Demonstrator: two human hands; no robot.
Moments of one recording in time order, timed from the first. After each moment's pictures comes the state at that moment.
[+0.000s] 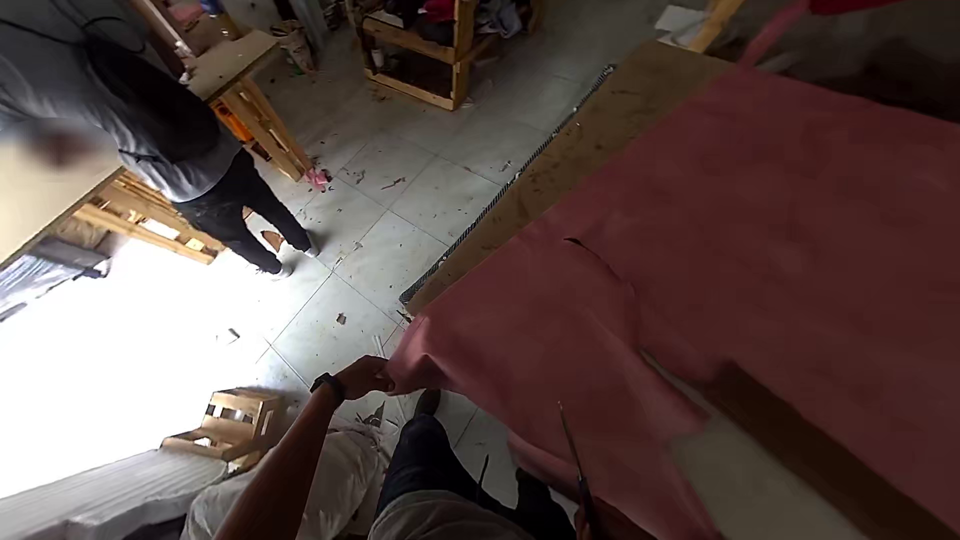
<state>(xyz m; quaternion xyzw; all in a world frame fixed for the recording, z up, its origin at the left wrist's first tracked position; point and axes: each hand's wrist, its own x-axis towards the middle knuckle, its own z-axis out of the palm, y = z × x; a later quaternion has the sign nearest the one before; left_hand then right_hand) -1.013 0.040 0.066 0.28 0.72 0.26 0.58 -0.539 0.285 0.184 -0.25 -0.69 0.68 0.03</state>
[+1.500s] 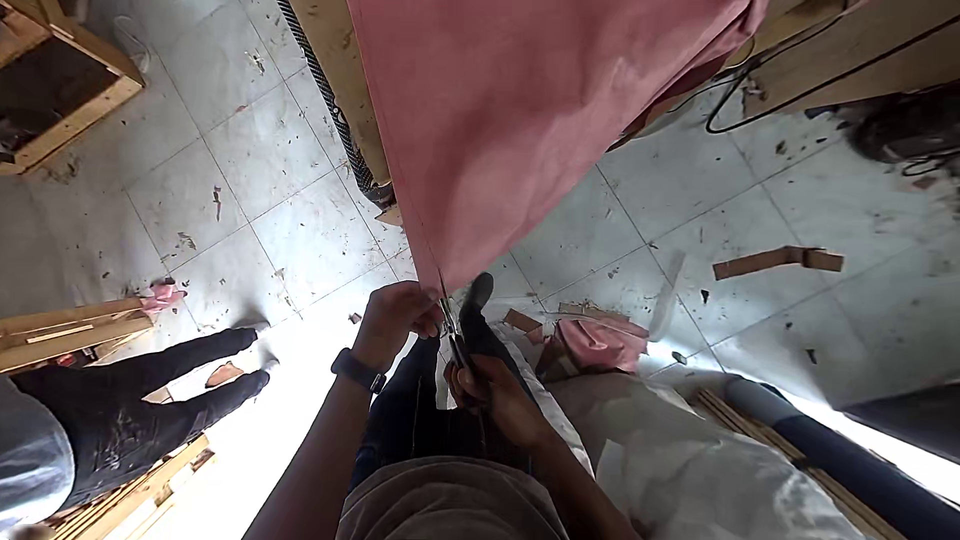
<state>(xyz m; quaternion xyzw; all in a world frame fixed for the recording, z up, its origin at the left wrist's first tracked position) -1.115 -0.012 0.148 0.33 0.56 0.19 0.74 -0.932 -0.156 0.115 -0.43 -0.26 0.78 0.36</state>
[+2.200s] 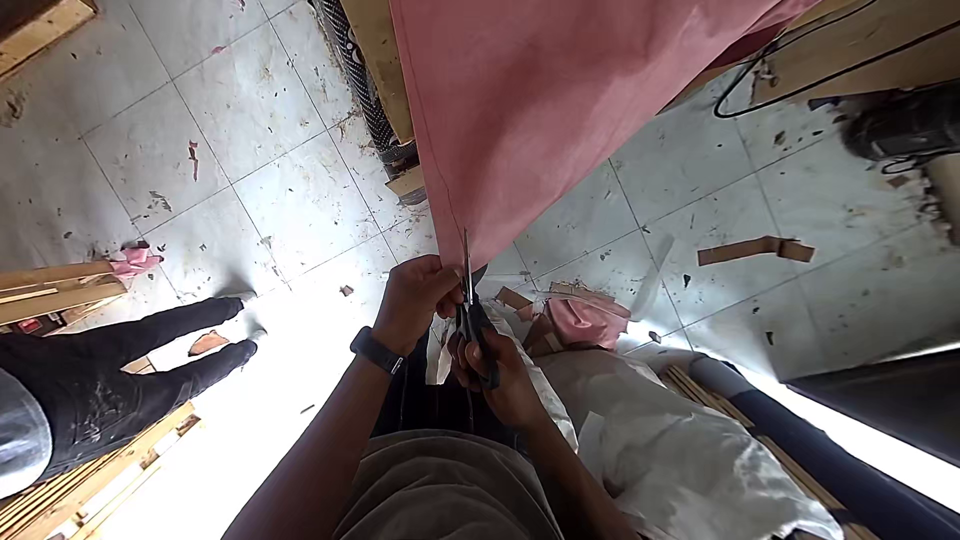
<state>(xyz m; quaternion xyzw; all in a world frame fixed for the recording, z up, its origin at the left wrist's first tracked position) -1.118 -0.015 0.143 0.29 0.53 0.24 0.76 -0.971 -0.152 0.113 -0.46 -0.19 0.75 0.44</state>
